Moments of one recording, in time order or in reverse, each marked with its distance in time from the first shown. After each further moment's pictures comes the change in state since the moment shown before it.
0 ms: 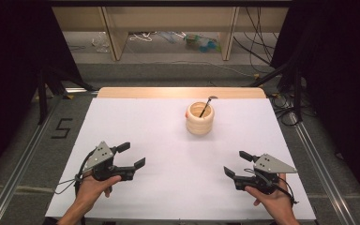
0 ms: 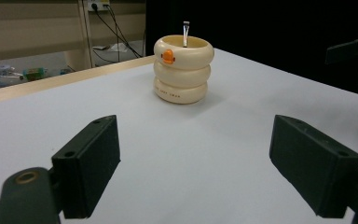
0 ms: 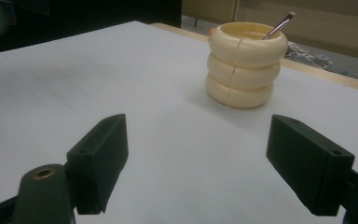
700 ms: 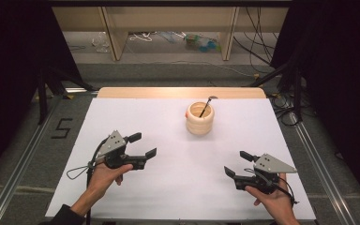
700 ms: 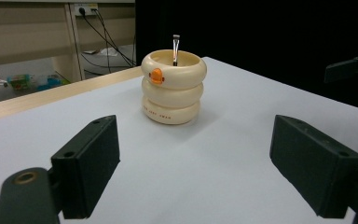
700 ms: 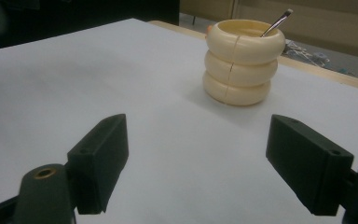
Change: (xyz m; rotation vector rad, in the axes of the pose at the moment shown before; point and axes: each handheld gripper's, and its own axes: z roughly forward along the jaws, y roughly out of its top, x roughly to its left) left arm 0.000 0.022 0.034 -0.011 -0.043 0.006; right arm -0.001 0.000 -0.001 0.017 -0.009 0.001
